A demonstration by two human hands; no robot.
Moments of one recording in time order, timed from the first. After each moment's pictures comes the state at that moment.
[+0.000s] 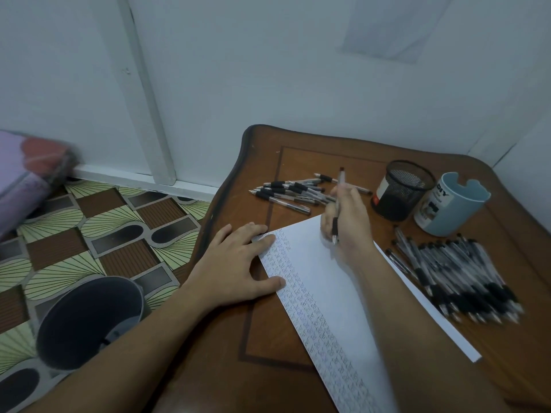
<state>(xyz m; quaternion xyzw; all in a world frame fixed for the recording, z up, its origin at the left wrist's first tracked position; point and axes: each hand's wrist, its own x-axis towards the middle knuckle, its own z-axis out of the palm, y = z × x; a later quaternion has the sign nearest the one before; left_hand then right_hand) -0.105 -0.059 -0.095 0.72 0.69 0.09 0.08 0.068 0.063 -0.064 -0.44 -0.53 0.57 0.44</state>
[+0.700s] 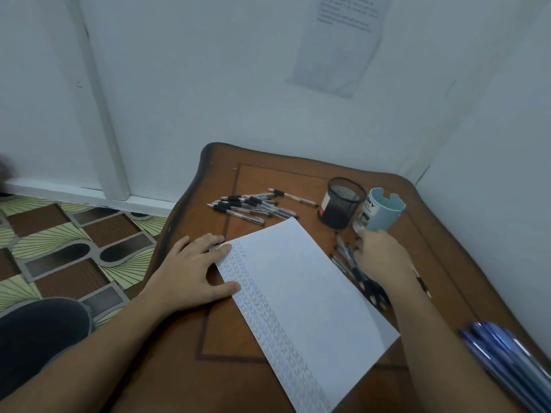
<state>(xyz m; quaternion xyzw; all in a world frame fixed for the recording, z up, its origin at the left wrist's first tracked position) -0.102 -0.060 -0.091 0.72 0.68 0.10 0.09 0.210 0.061 -0.036 -0.66 -0.75 -0.02 0.04</state>
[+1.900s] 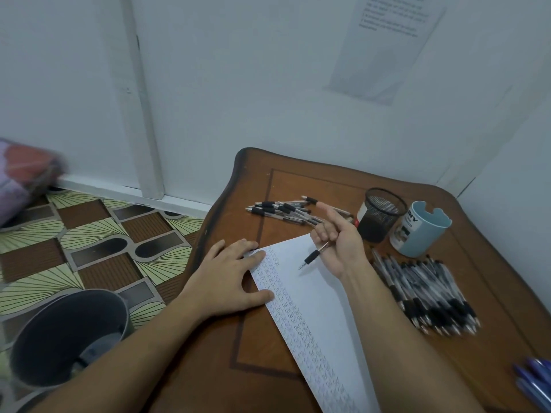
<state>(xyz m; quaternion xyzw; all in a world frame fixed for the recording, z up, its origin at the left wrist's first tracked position) -0.106 -0.060 -0.096 0.72 0.68 0.11 0.08 0.077 0.063 -0.045 -0.35 -0.32 0.74 0.48</state>
